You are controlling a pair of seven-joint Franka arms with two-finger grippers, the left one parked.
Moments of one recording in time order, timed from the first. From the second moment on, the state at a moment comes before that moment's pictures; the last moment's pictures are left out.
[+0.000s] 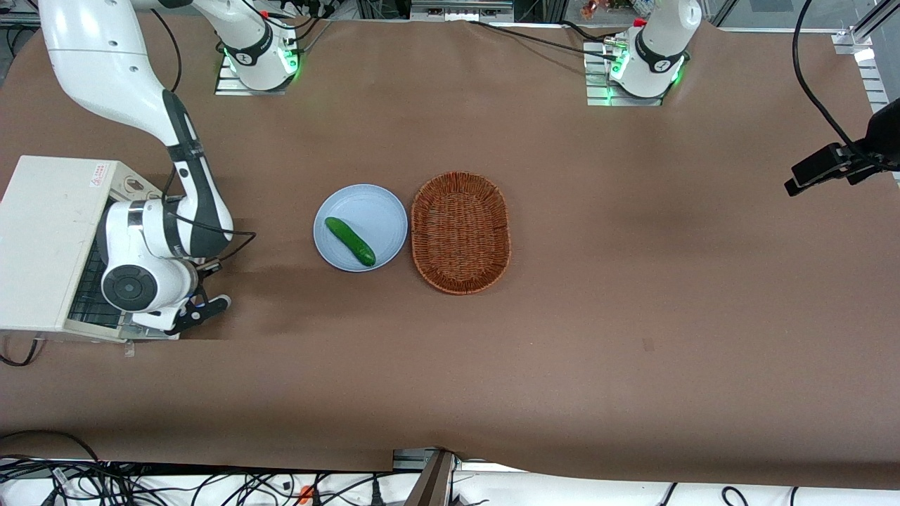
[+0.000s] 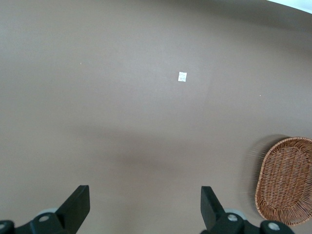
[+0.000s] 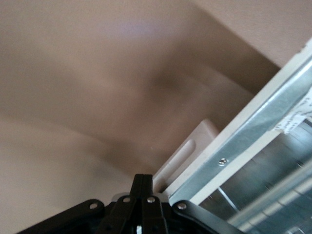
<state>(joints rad) 0.15 0.70 -0.12 -1.55 -0.19 1.93 -0.35</state>
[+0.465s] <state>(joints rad) 0.13 0.76 -0.12 -1.55 -0.11 1.99 -0.25</state>
